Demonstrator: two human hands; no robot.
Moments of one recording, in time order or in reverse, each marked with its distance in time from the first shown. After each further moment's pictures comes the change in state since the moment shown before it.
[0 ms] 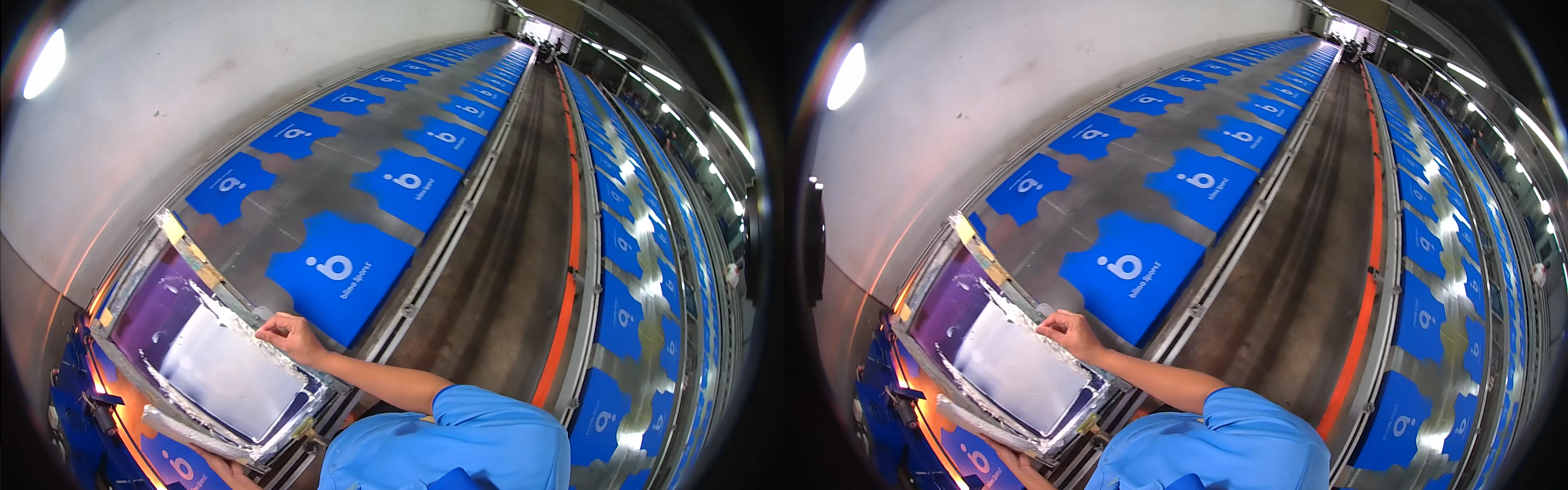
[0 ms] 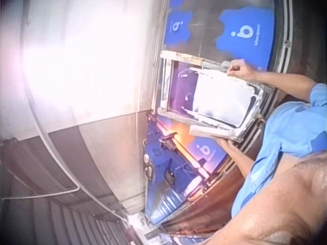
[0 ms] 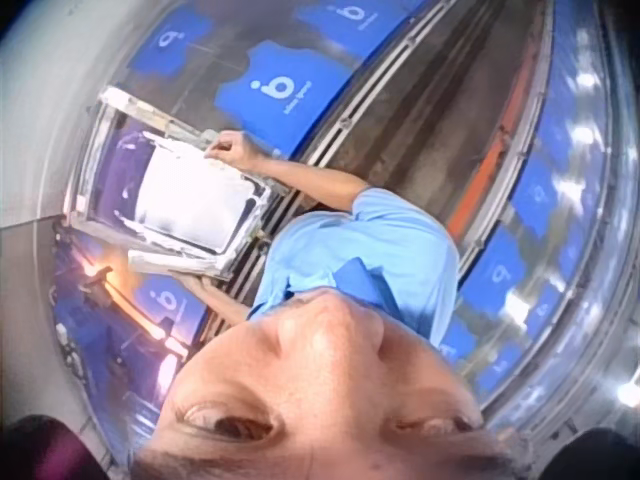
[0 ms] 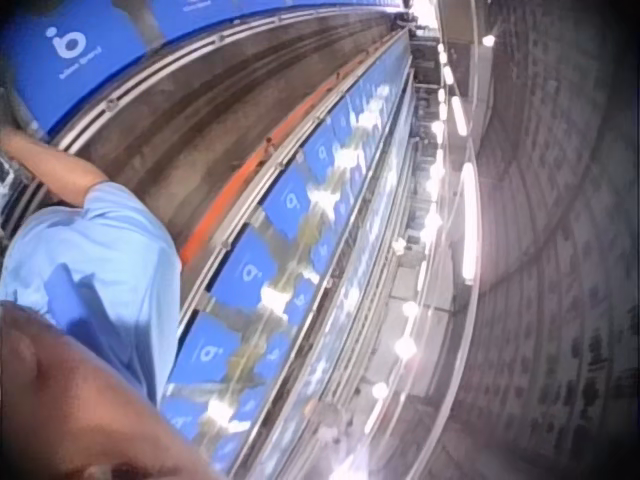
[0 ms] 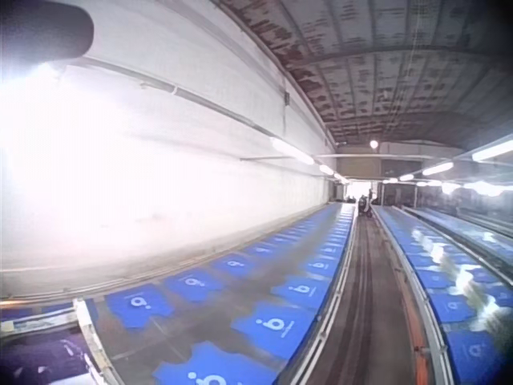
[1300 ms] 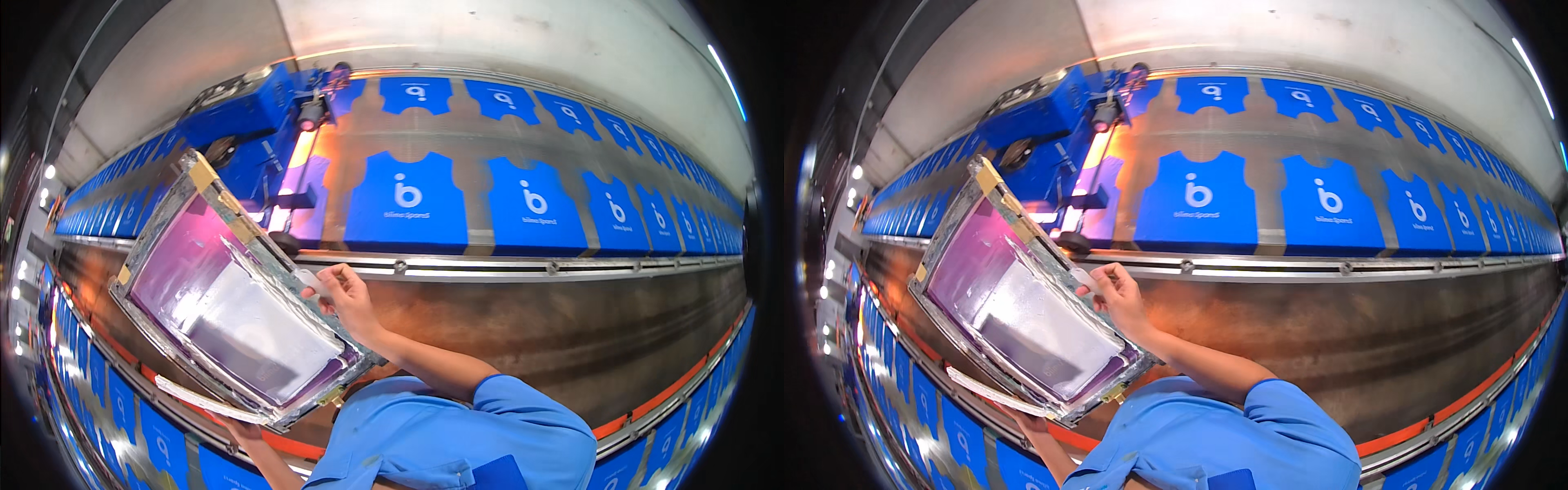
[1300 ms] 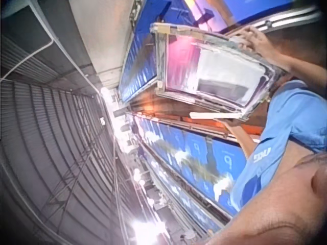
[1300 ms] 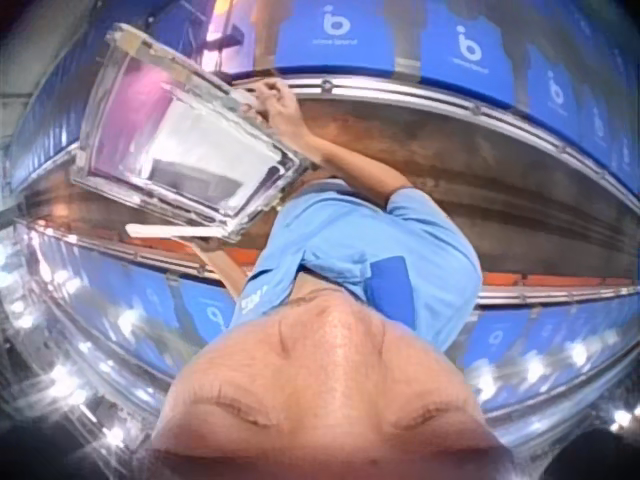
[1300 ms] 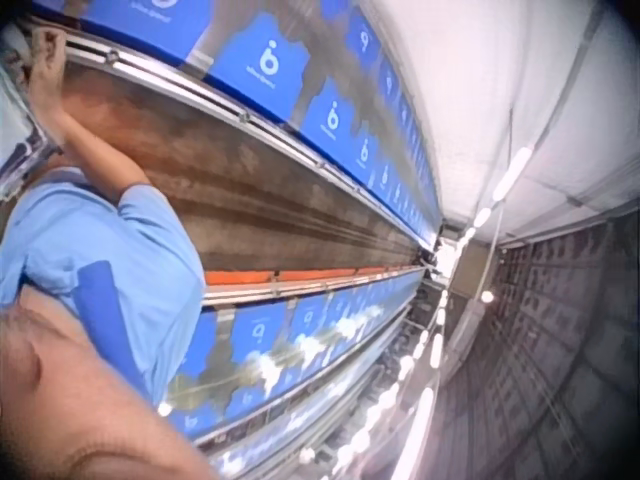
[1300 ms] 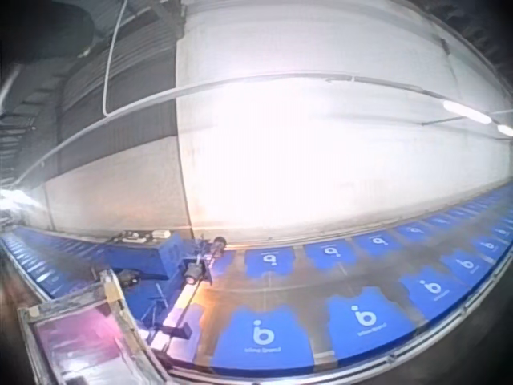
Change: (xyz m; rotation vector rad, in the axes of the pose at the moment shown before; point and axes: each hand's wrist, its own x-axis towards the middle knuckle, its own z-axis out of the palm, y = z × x) left_hand -0.259 -0.122 -0.305 -0.501 0.497 0.375; right_hand -0.172 0.058 0.167 0.645 -0.508 0.608
